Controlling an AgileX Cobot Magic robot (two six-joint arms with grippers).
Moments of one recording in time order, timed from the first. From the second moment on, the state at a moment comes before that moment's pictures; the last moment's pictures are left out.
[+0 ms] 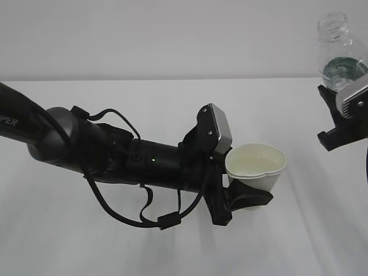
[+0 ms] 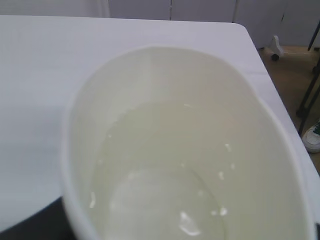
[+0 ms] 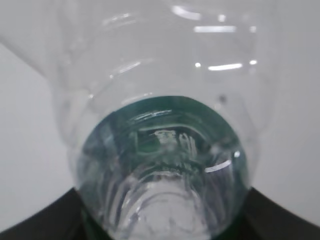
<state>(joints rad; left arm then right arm) -0.70 2.15 -1.13 1.10 -0.87 -0.60 0.16 1.49 -0.38 0.00 -0.98 -0.67</state>
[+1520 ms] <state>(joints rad) -0.69 2.15 -1.13 1.10 -0.87 -0.60 0.16 1.78 -0.35 0.04 -1.12 -0.10</state>
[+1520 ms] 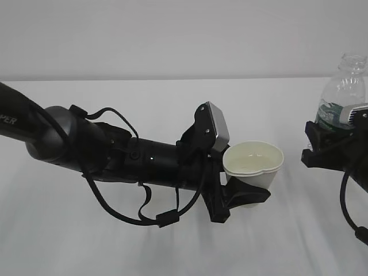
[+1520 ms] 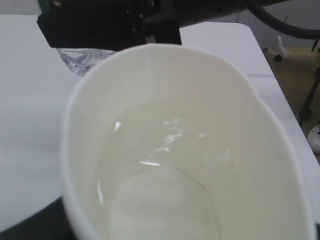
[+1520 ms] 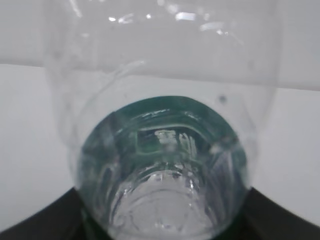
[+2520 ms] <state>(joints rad) -0.69 2.15 -1.13 1.10 -0.87 -0.60 0.16 2.04 -0.53 0.04 -1.12 -0.06</state>
